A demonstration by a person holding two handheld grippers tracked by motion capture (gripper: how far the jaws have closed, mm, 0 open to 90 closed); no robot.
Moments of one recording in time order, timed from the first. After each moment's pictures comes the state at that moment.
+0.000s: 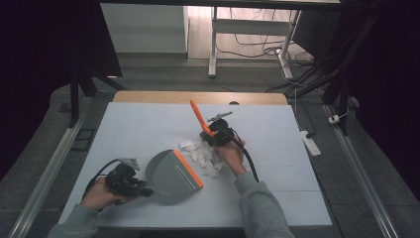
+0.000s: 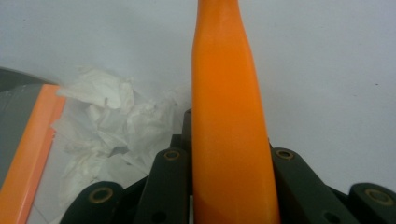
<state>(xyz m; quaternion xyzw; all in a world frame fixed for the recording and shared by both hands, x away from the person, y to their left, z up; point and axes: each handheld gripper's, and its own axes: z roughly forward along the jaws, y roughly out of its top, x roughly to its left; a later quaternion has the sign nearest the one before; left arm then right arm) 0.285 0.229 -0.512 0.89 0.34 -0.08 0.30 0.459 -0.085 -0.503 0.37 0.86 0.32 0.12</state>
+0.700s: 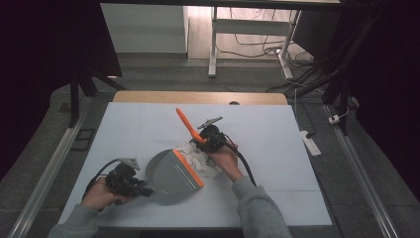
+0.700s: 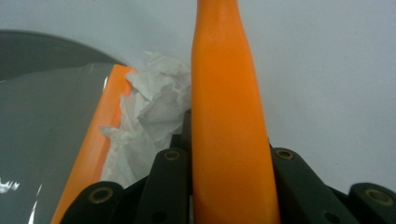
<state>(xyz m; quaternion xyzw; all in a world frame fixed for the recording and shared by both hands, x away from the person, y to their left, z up) 0.285 0.229 -0.513 0.89 0.34 -0.08 0.30 0.435 -0.062 -0.505 0.31 0.89 0.32 0.10</state>
